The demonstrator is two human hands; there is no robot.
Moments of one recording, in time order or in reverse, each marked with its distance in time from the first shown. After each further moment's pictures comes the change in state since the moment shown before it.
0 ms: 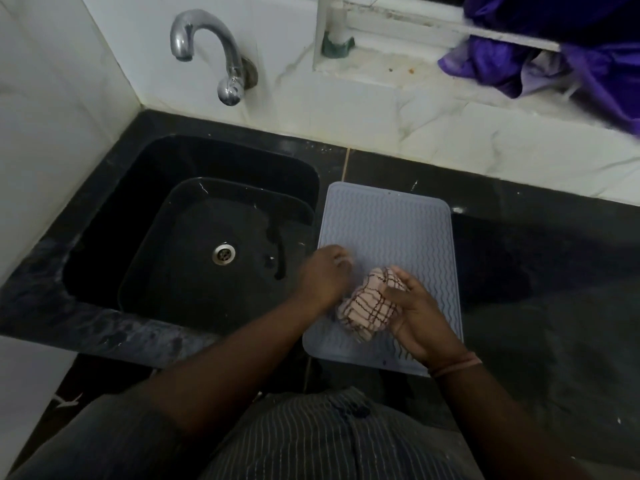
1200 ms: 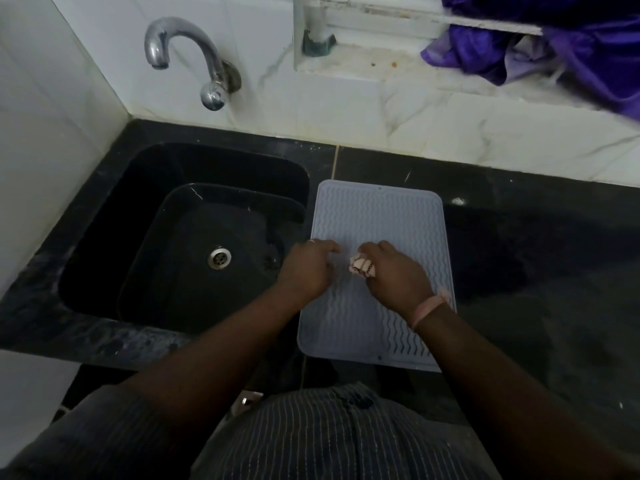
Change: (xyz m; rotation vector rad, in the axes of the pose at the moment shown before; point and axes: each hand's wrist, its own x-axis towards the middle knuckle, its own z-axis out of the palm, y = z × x) left_hand 0.029 -0.015 -0.006 0.483 -0.077 0.242; right_hand 0.044 -0.024 0.008 -1.804 -0.016 -0.701
